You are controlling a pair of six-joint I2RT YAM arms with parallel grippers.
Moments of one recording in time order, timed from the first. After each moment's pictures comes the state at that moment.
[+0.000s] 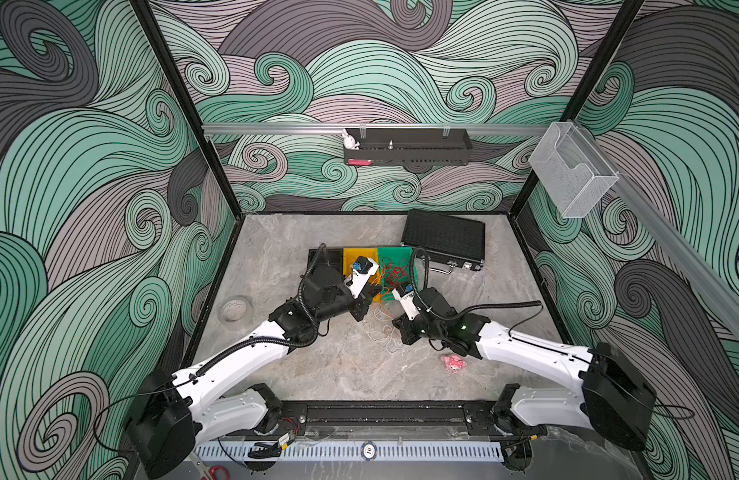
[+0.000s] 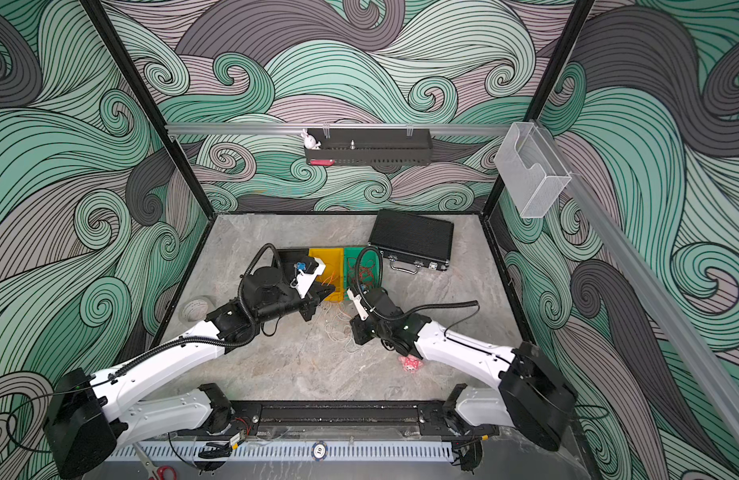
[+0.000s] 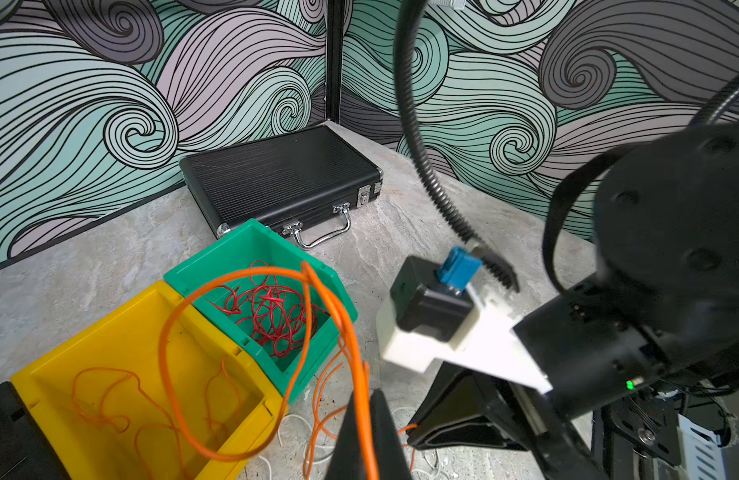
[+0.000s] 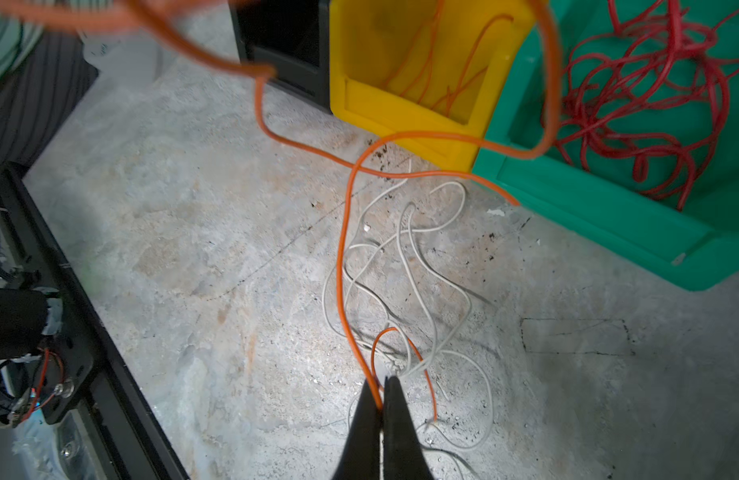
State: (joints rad) left arm -0.72 1.11 0.76 0.00 0.25 -0.01; right arm 0.86 1.24 0.68 -0.18 -0.08 0.31
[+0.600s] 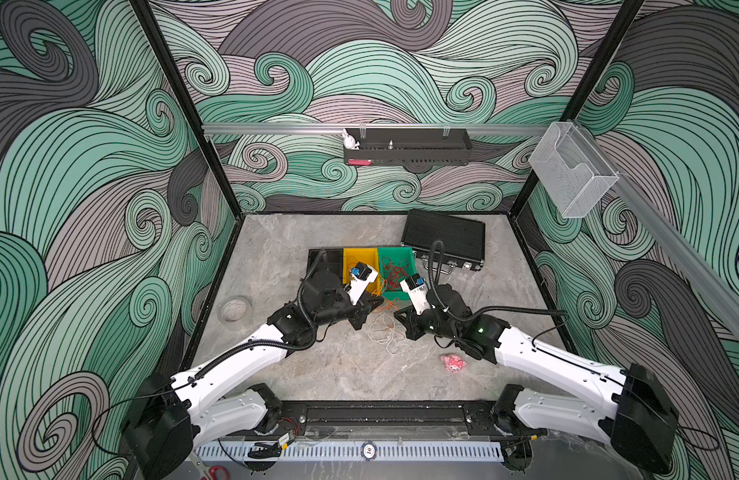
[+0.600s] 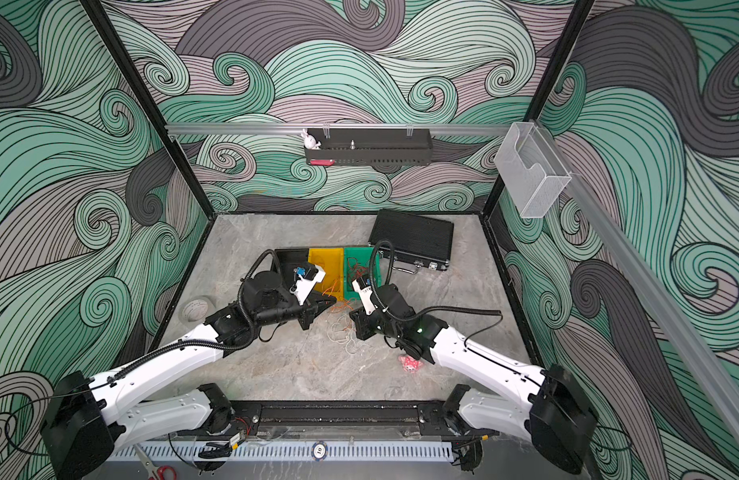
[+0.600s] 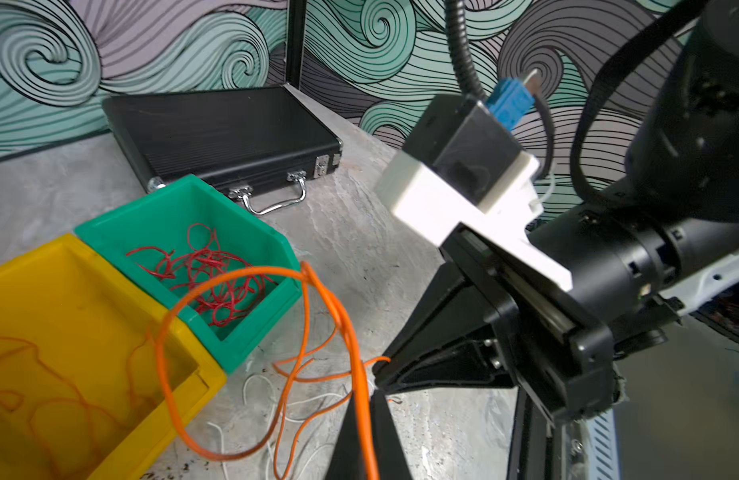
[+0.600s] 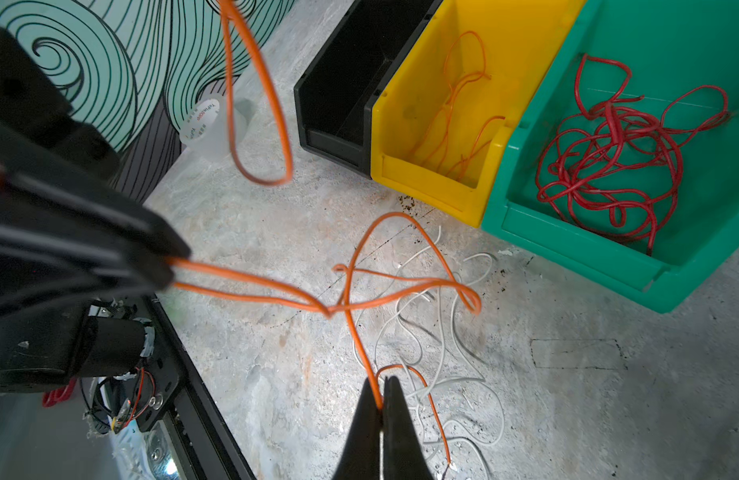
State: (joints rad) left arm -0.72 1.11 0.71 -0.02 0.40 -0.13; right arm 0.85 1.14 0.69 -0.19 -0.12 0.38
